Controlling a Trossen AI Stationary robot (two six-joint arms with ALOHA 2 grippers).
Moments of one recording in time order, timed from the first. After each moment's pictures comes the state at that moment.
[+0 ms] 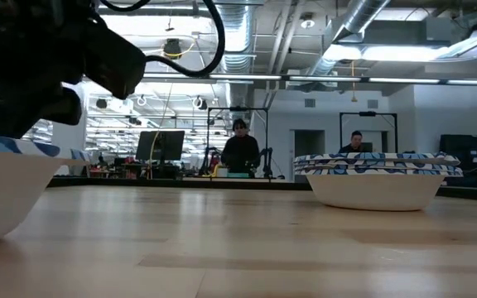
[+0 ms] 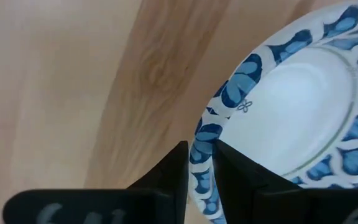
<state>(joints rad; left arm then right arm) -0.39 1.72 1.11 -0.82 0.31 -0.85 -0.47 0.35 1.20 -1.56 -0.26 -0.24</state>
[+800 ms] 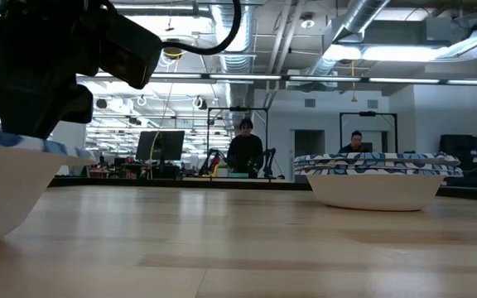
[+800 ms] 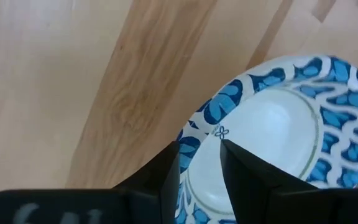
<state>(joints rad) -0.41 1.73 1.11 -0.70 0.25 -0.91 -0.47 0.35 1.20 -1.55 -0.26 -0.24</state>
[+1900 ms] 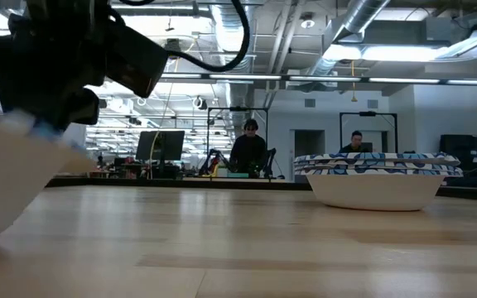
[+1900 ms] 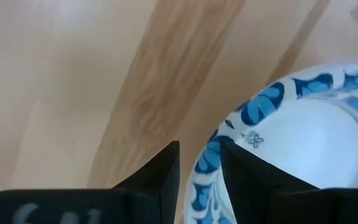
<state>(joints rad) -0.41 1.79 1.18 -0.79 0.21 -0.89 -0.47 0.35 1.20 -1.52 -0.24 -0.24</state>
